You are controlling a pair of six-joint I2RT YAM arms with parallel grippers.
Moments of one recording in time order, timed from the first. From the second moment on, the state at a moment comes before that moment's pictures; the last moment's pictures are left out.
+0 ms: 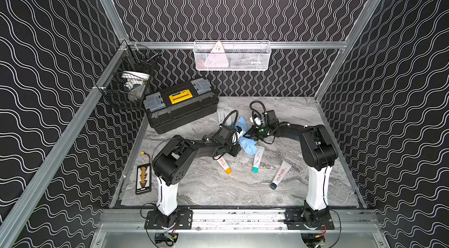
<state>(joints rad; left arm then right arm) -0.58 1.93 1.04 0.03 0.21 -0.14 0.30 2.10 1.29 -0.19 -0.68 0.45</state>
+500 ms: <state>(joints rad) -0.58 1.93 1.04 0.05 0.22 -0.14 0.22 2.17 1.42 -0.27 -0.56 0.43</state>
